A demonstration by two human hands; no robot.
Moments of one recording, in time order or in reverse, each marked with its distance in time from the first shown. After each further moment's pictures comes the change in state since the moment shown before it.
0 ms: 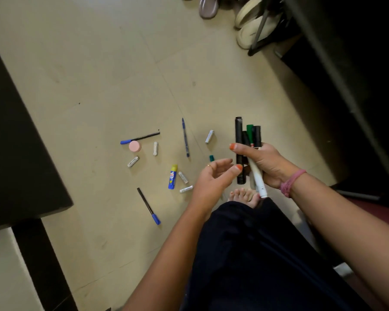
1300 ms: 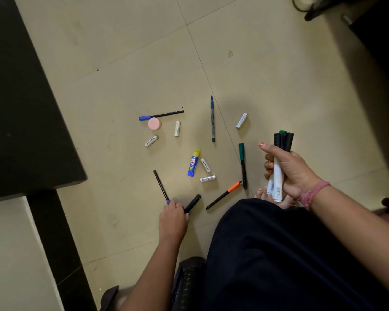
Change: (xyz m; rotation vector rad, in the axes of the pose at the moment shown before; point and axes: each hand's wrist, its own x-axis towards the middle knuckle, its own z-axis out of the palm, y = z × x) left_hand 0.038 -0.209 -0.144 1.476 0.295 -0.166; right_hand 0.065 0.065 0.004 0.202 0.132 0.170
